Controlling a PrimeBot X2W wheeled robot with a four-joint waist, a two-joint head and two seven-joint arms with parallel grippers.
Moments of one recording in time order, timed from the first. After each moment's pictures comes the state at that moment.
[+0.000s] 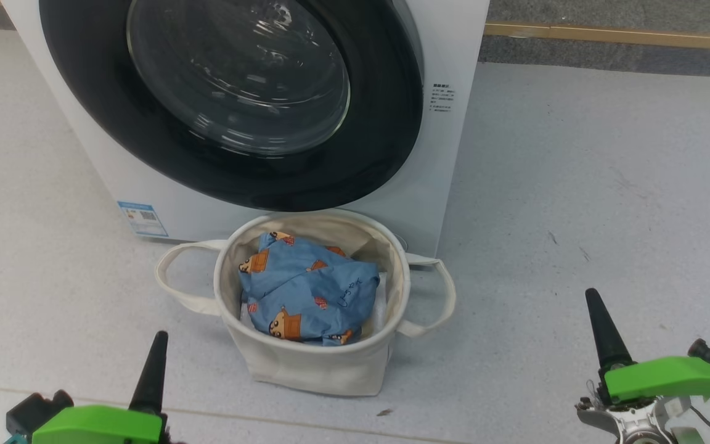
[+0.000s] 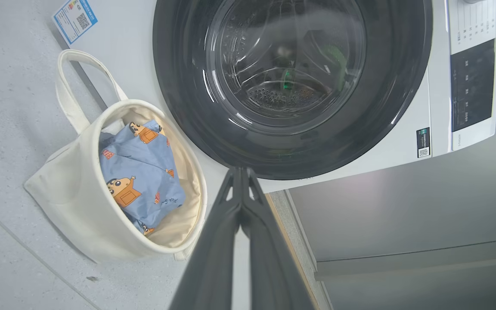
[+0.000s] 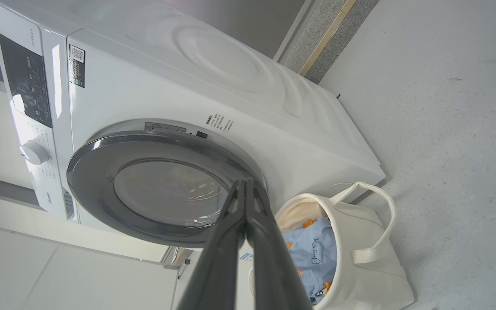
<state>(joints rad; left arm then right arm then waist) -0.07 0.15 -0.08 0.23 -1.31 -0.09 -0.01 -0.09 -0.07 0.01 0.23 1.18 0.13 -0.02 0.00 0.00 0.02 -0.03</state>
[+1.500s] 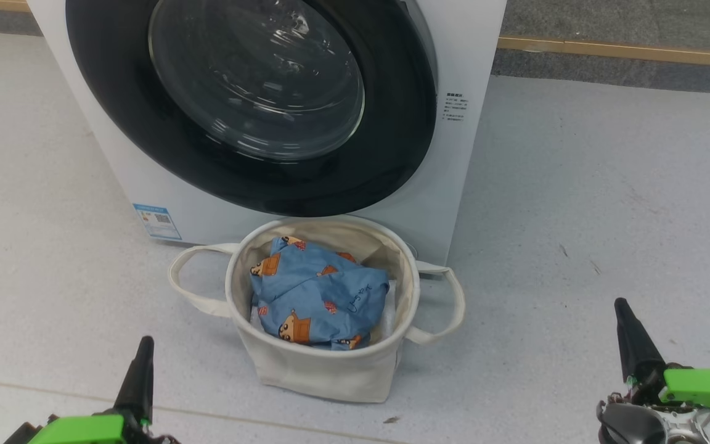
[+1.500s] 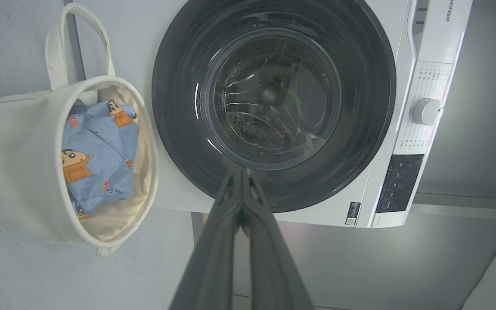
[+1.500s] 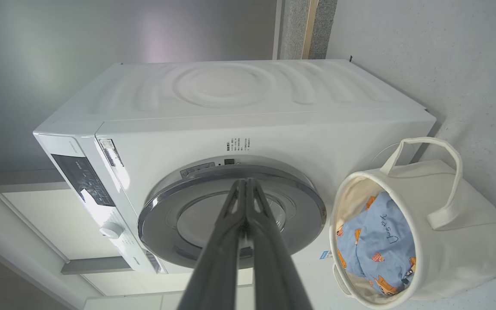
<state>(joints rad) -0.07 0.05 0.07 0.27 -1.61 -0.12 0.10 -0.09 -0.07 -0.09 0.27 1.64 0.13 0.07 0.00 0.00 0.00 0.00</state>
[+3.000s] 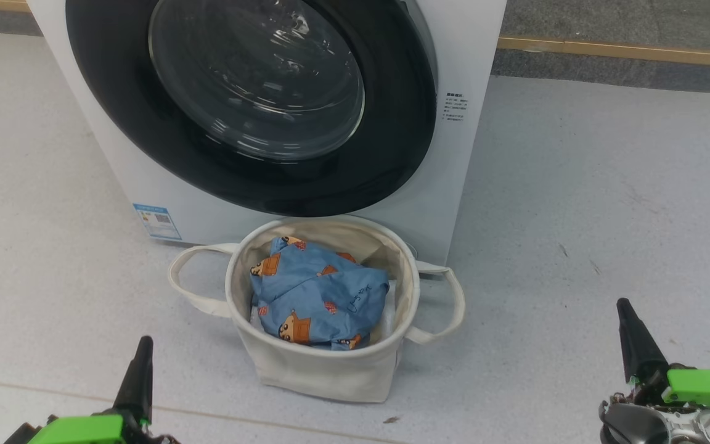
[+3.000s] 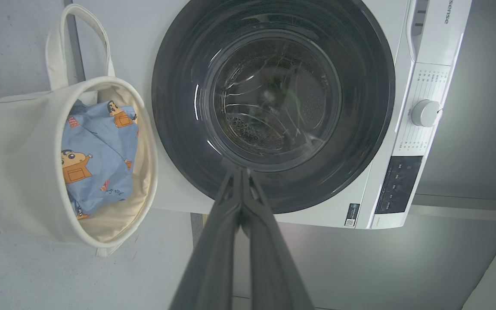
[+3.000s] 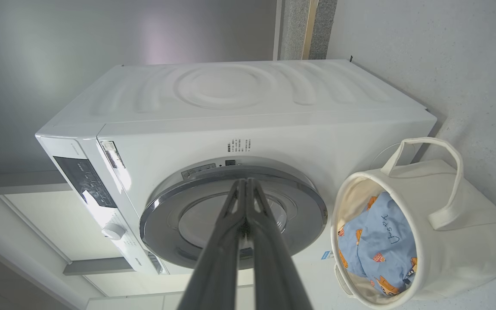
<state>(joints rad) -0.07 0.05 0.08 0.27 -1.61 -0.12 0.10 -0.09 -0.07 -0.11 0.27 1.64 0.13 0.09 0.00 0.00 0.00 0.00</state>
